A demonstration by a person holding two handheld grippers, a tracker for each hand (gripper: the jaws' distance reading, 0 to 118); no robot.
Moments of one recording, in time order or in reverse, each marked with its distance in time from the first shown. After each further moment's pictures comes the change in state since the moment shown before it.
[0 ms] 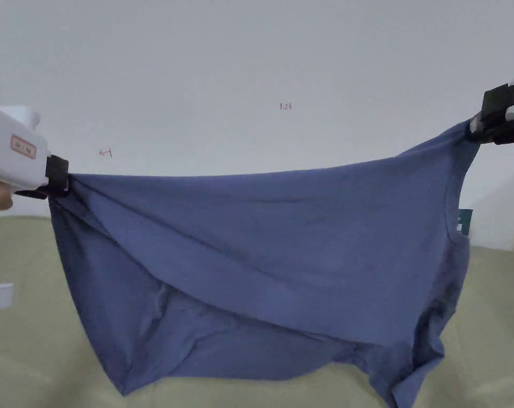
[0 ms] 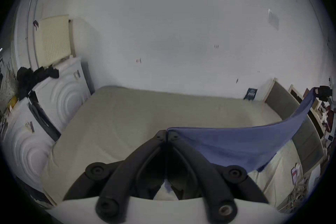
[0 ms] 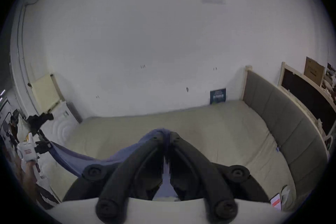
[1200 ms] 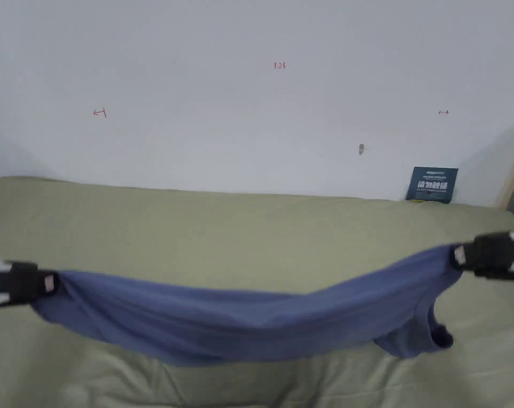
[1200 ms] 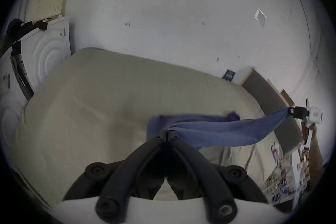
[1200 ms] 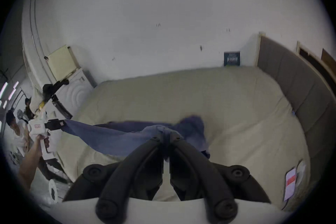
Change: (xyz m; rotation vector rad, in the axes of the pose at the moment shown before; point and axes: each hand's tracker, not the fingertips) left arm -0.057 -0.227 0.042 -0.174 -0.249 0.080; right arm 0.051 -0.247 0.064 -0.253 0.165 -0.003
